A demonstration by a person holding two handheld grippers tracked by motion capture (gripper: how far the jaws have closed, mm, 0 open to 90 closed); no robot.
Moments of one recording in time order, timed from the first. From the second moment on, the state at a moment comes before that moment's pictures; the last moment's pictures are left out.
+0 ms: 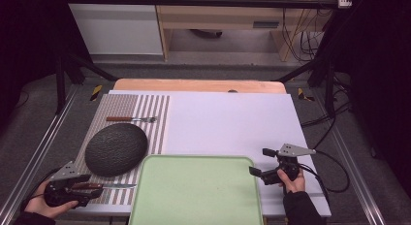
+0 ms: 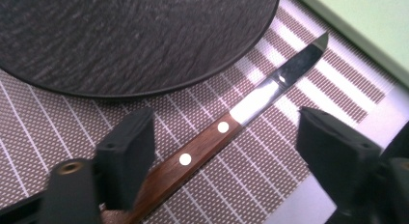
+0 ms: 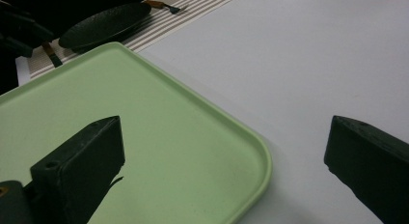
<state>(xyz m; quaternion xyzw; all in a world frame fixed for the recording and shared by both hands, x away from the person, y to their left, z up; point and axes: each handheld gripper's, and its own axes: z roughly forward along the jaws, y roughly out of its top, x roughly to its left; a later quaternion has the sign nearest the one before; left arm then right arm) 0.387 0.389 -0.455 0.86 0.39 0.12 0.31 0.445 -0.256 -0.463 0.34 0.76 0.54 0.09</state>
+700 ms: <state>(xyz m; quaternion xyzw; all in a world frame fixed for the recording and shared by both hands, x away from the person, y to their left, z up) 0.385 0.389 -0.458 0.89 0.34 0.10 0.28 0.445 -0.256 -0.463 0.34 0.76 0.54 0.09</state>
